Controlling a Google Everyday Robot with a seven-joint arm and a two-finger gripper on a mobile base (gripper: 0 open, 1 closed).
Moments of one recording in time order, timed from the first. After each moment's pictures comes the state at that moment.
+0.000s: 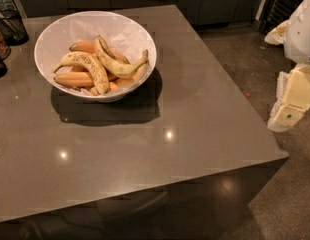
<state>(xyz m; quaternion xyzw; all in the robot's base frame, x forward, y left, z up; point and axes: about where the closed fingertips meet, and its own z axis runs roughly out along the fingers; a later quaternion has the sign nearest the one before) 0.438 -0.217 0.976 -0.60 0.78 -0.03 0.16</state>
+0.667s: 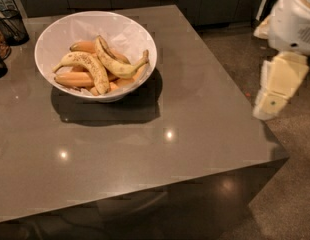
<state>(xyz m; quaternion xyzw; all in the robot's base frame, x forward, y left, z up) 0.455 -0.202 0.981 -0.60 0.79 -0.03 0.14</state>
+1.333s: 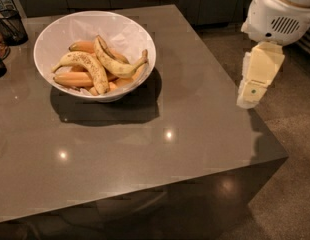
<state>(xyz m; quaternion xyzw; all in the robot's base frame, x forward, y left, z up) 0.481 -0.180 0.979 -0.60 0.79 -0.04 0.13</state>
